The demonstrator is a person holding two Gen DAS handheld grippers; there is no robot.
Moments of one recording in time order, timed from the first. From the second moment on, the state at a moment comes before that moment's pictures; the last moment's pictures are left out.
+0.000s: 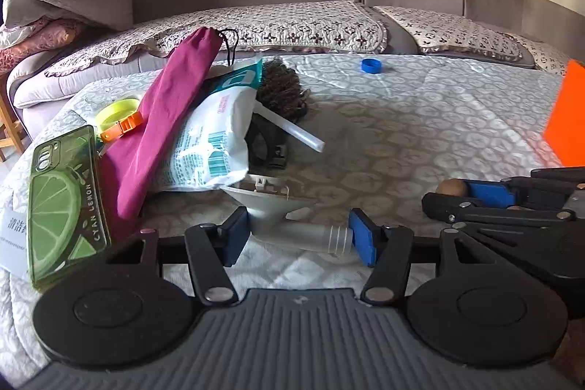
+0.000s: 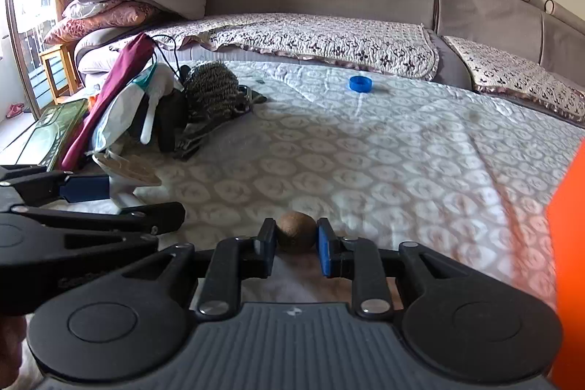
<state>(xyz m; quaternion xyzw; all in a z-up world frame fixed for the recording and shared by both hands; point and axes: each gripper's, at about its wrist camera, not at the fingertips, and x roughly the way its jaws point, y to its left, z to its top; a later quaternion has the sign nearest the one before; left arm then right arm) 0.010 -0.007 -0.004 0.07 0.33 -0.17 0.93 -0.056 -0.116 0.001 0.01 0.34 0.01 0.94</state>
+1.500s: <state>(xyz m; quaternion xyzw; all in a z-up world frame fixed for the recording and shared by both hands) -0.068 -0.194 0.121 0.09 0.23 -0.28 0.93 -0.218 -0.293 0.154 0.02 0.23 -0.19 0.95</state>
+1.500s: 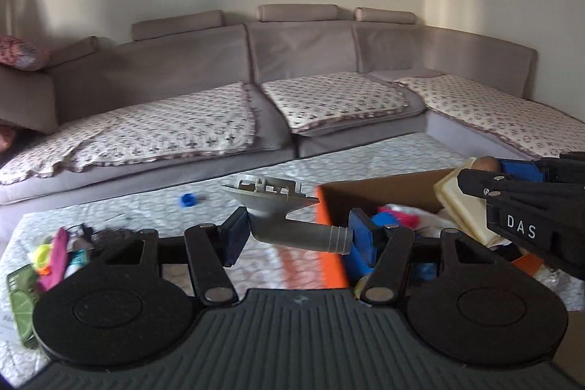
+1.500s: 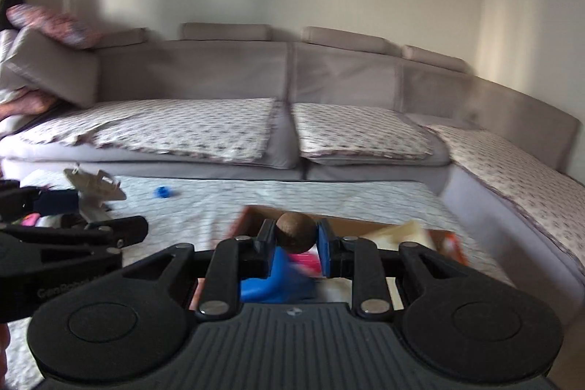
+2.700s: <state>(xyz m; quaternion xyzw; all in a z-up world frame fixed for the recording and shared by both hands) -0.062 -0.248 0.114 0.12 0.28 -0.33 0.89 -0.216 -0.357 0.108 0.14 0.26 -0.22 0.93</state>
